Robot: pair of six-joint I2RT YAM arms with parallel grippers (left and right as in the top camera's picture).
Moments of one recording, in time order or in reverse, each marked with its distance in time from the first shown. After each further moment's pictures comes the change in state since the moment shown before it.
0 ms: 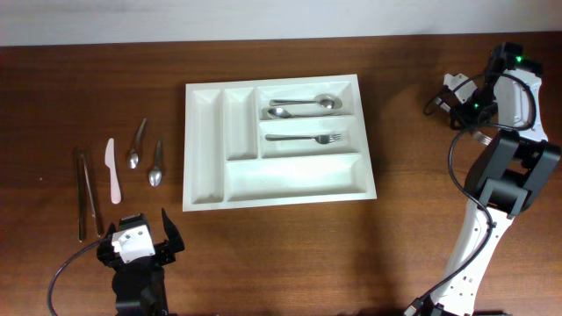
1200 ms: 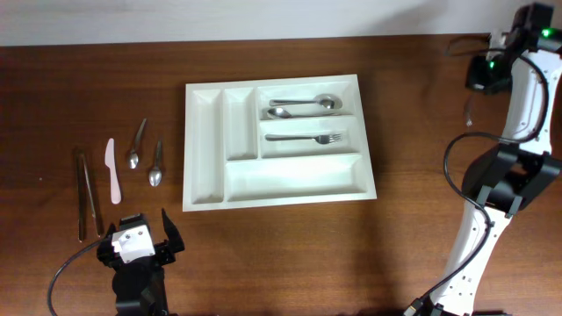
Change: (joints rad) left arm 0.000 0.000 0.000 0.000 0.000 0.000; right arm 0.025 0.000 0.426 -0.194 -0.091 0.890
